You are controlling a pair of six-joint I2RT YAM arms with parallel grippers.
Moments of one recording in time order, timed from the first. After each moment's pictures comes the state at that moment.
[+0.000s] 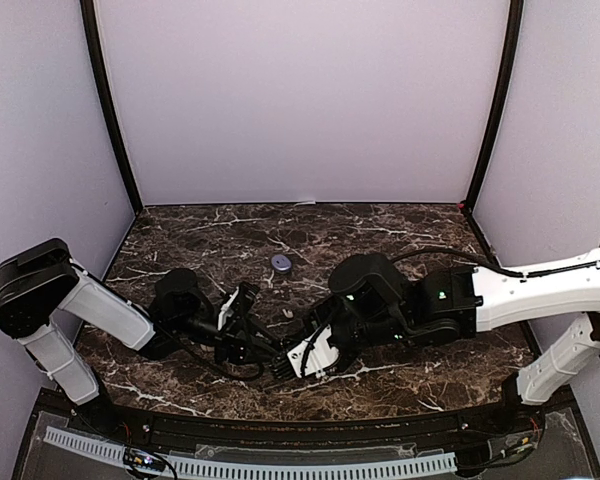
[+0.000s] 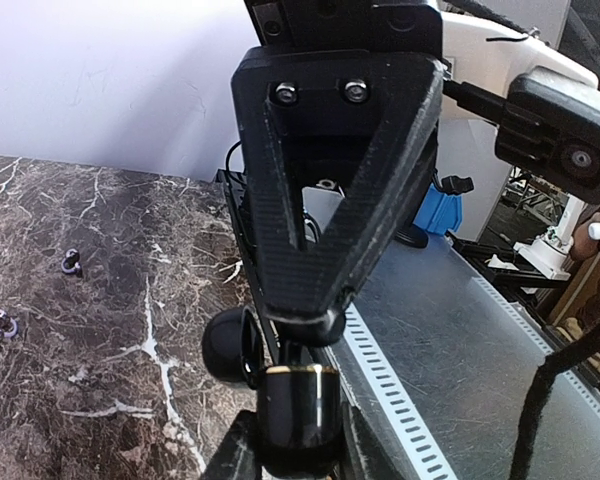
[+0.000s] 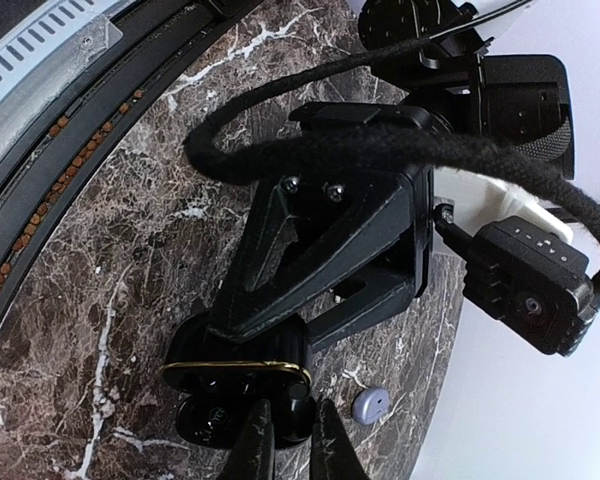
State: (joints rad) left arm -0.83 1.62 0.45 1.06 1.05 -0.21; right arm 1.34 1.45 1.10 -0.33 0.07 -1.05
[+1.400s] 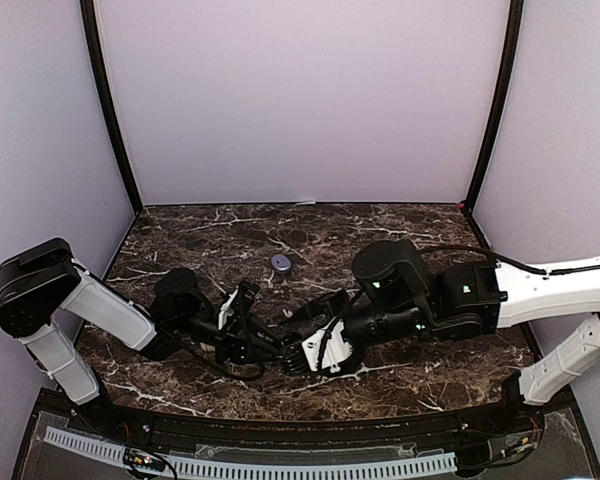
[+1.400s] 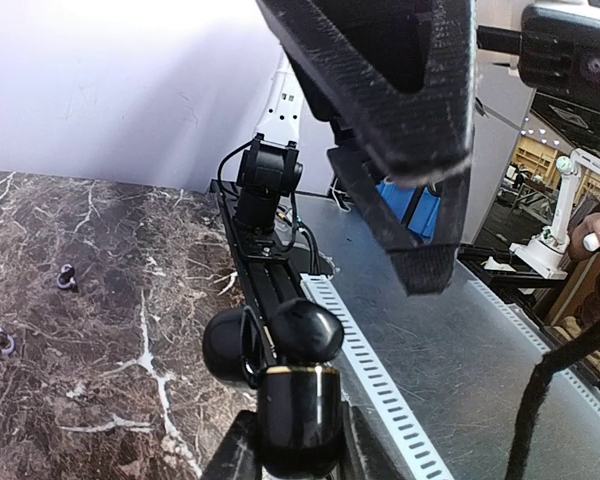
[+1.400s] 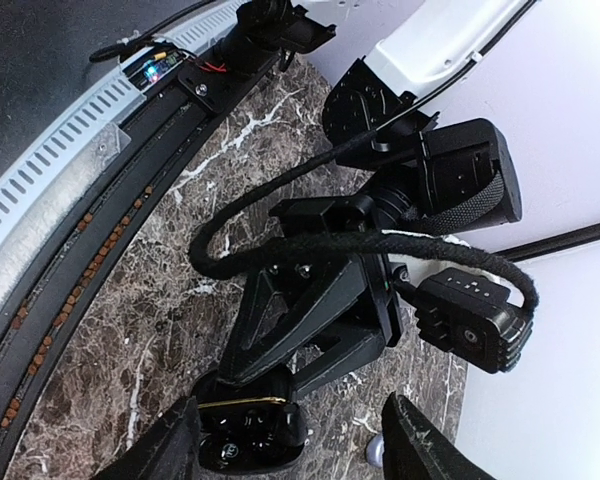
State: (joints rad) left arm -0.84 1.64 0.46 1.11 1.06 -0.22; right arm 1.34 1.38 1.09 -0.29 -0.09 -0.96
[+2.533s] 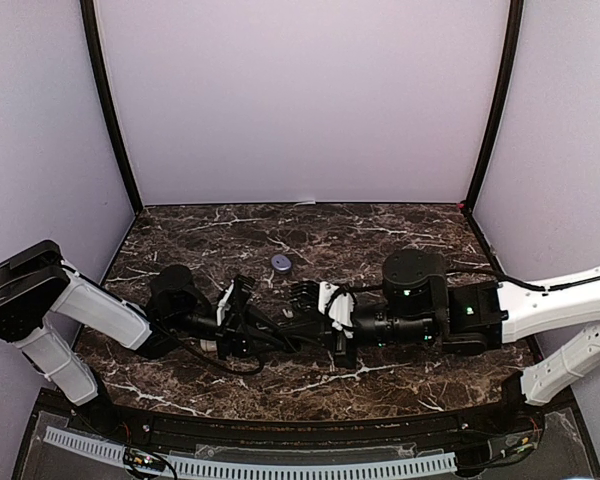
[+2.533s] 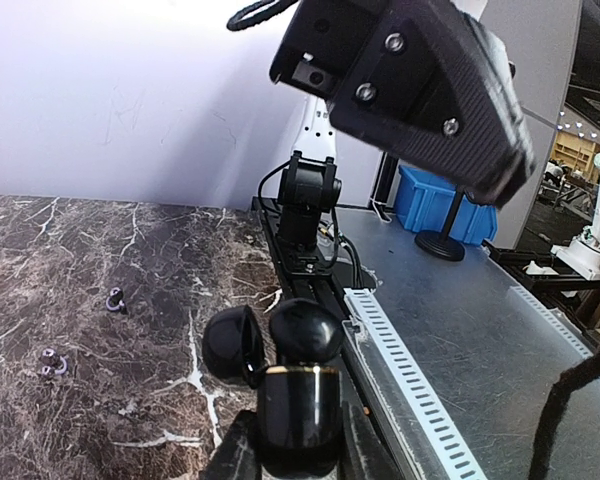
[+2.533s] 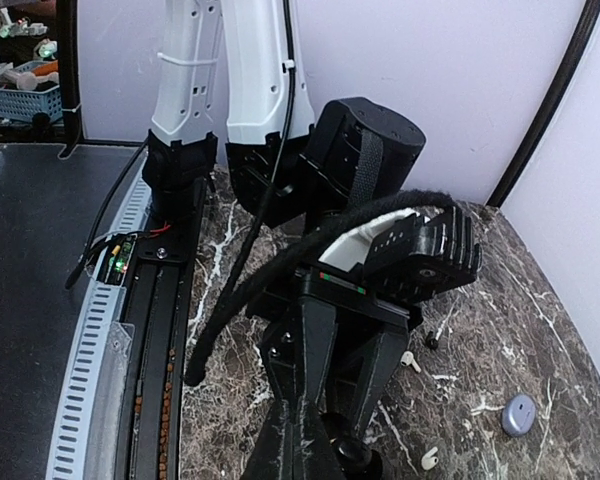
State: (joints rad) left arm -0.84 1.58 0.45 1.08 0.96 -0.15; right arm 1.33 1.29 0.89 0.12 -0.11 -0.26
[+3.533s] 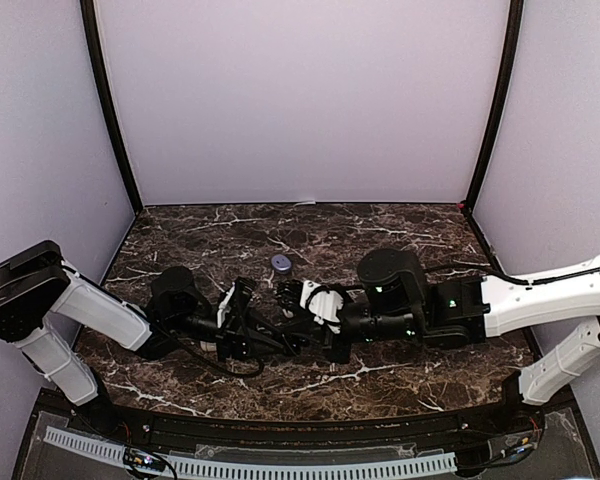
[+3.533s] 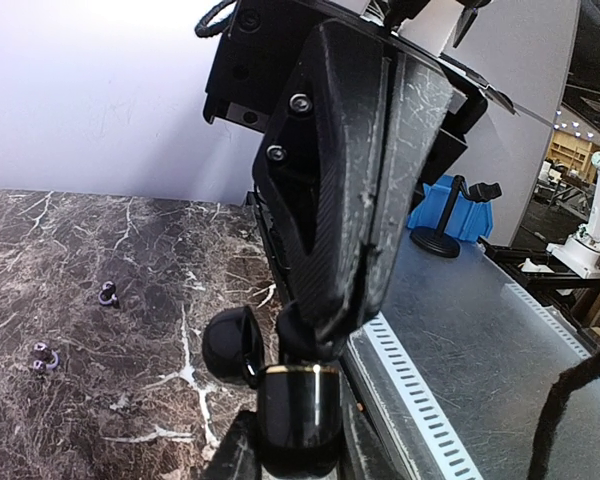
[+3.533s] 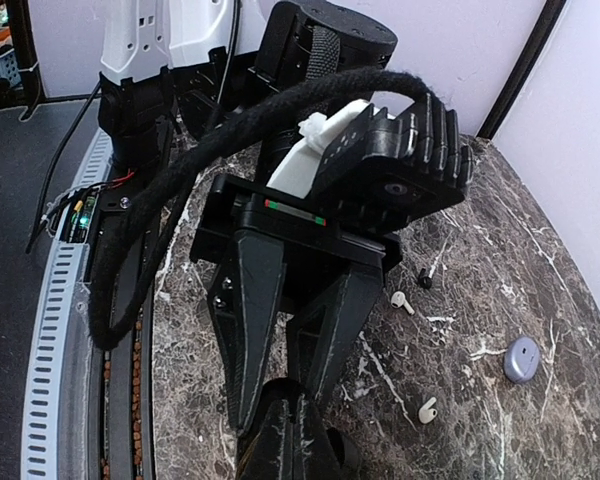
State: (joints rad) left arm -0.84 1.58 0.45 1.07 0.96 -0.15; right arm 1.29 1.39 0.95 0.00 -0.05 -0.24
